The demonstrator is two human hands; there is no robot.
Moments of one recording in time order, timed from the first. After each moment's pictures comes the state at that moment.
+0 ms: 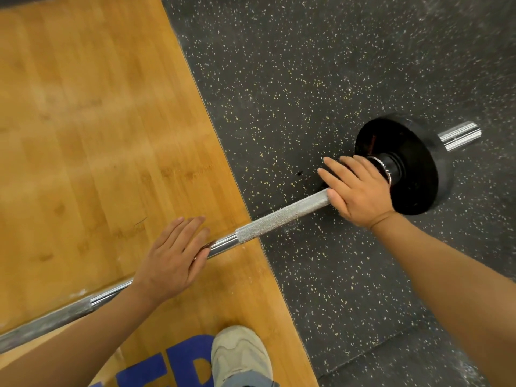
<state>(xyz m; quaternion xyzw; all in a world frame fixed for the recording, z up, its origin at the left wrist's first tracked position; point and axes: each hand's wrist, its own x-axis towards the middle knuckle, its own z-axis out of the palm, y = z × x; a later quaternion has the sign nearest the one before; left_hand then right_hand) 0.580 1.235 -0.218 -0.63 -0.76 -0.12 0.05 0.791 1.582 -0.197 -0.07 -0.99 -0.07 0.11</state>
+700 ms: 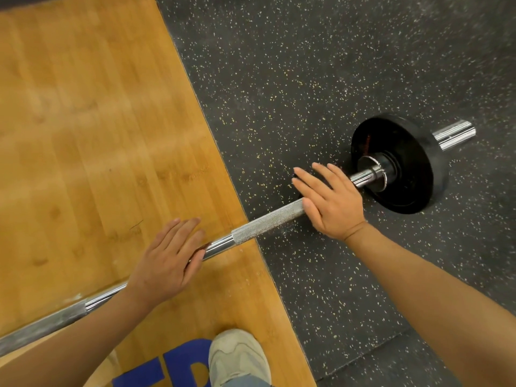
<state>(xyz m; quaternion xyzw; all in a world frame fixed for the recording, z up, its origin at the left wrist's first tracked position) 0.578 1.236 -0.218 -0.63 -0.76 -0.13 0.04 0.772 1.545 -0.206 -0.08 -0.99 -0.02 0.13</state>
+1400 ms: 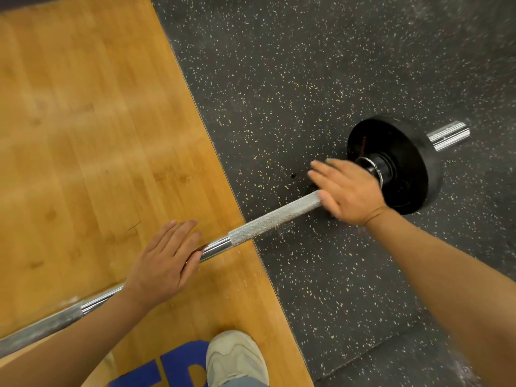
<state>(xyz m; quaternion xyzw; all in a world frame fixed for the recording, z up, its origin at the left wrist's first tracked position) 0.577 1.235 -0.221 -0.63 -0.76 -0.14 0.04 0.781 1.592 -0.200 -0.02 -0.99 -0.02 0.11</state>
